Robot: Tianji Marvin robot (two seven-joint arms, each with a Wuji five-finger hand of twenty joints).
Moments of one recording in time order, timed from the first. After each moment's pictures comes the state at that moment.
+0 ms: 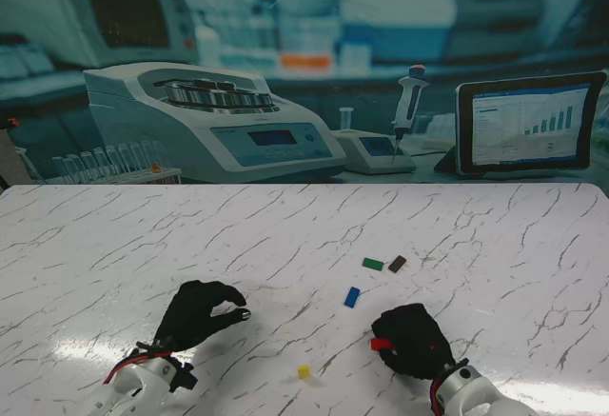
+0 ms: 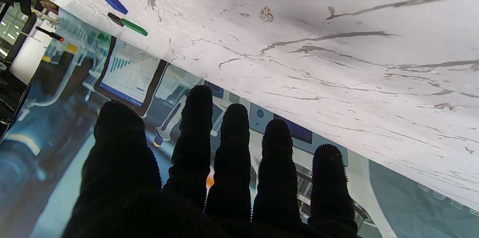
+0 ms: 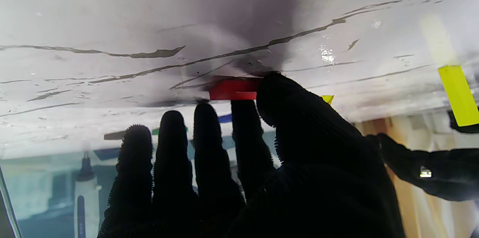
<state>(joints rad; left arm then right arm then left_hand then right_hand) 1.89 -1.11 -1.31 -1.63 0.79 -0.22 0.30 -1.92 -1.04 1.23 -1.65 -1.13 -0.13 -0.23 0.84 -0.06 -0.06 -0.11 0.75 0.06 0.47 0.51 0.80 0.11 0.25 0.31 0.54 0.17 0.29 0.32 0.09 0.27 0.65 0.33 0.82 -0.43 0.61 0.05 0.56 0.12 0.70 0.77 0.60 0.16 0.43 0.62 0.40 0.13 0.61 0.60 0.15 0.10 0.77 0.61</state>
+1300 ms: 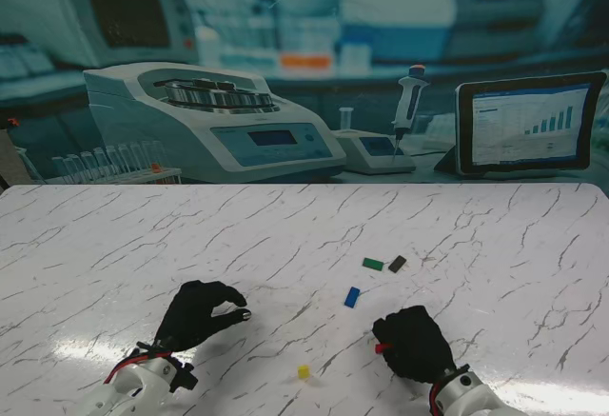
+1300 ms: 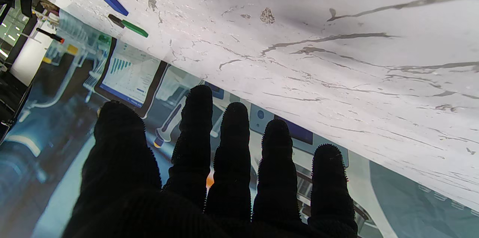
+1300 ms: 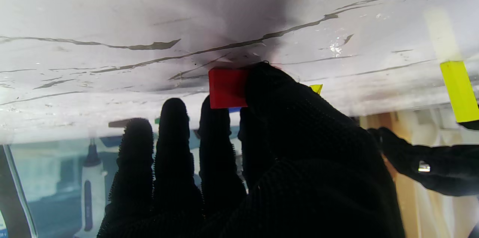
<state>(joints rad) 1.89 -1.11 -1.31 -1.63 0.79 -0.22 0.30 -1.95 -1.05 1.23 -1.66 -1.15 -0.10 -0.30 0.84 -0.06 -0.06 -0.11 0.75 0.06 0.48 0.51 0.81 0.11 0.25 0.31 0.54 0.16 0.29 0.32 0.09 0.27 0.65 0.33 0.87 -0.50 0.69 -0.03 0.53 0.06 0.96 1.22 0.65 0.11 0.75 1.08 0.46 0.13 0.75 0.73 0.16 0.10 0.83 0.59</state>
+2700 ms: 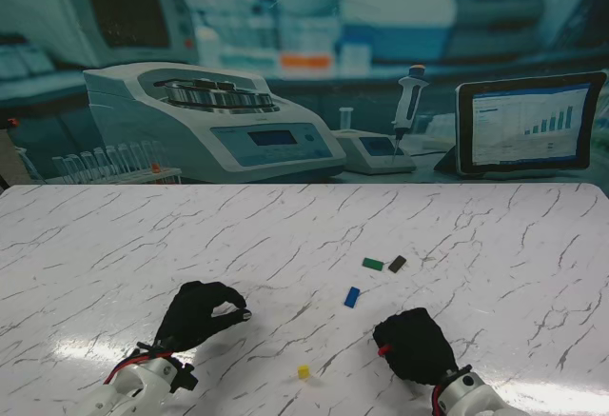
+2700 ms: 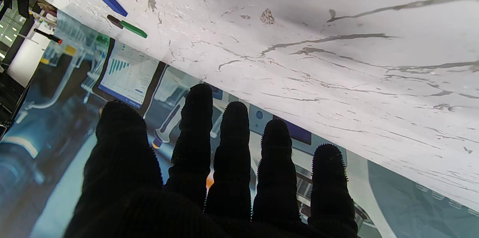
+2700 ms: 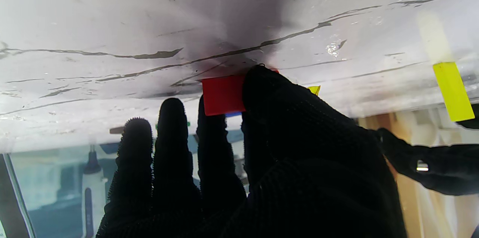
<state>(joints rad) 1.89 -1.11 -1.31 -1.64 0.79 -0.21 0.29 -1.96 -1.05 1.25 -1.67 -1.14 -0.12 -0.27 0.85 -0.06 -0.06 -0.11 0.76 0.06 0.51 0.51 0.82 0.11 0.25 0.31 0.54 0.16 0.29 0.32 0.09 0.27 0.65 0.33 0.86 -0.50 0.74 -0.01 0.61 0.01 0.85 0.77 0.65 0.12 0.58 0.84 0.48 0.13 0.67 0.70 0.17 0.10 0.82 0.59</state>
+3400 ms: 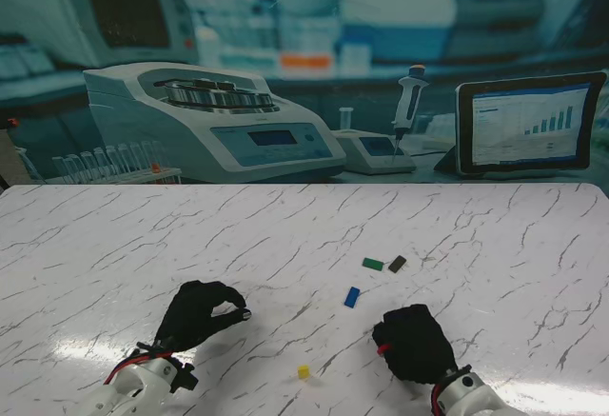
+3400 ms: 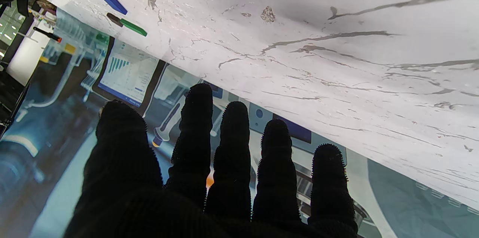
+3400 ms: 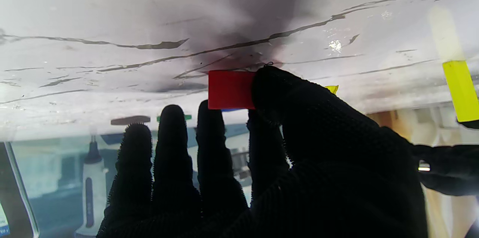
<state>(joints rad) 1.89 -1.11 -1.31 -1.64 0.79 -0.21 0.30 -1.95 -1.05 1.24 -1.65 -1.16 -0.11 -0.31 0.85 -0.06 -0.06 -0.11 0.76 0.06 0.53 0.51 0.82 0.11 0.26 0.31 0.54 0.16 0.29 0.32 0.09 0.27 0.65 0.33 0.75 -0.54 0.84 0.09 0.63 -0.07 0.86 0.81 0.56 0.14 0.55 0.74 0.42 0.13 0.62 0.68 0.12 0.10 0.79 0.60</state>
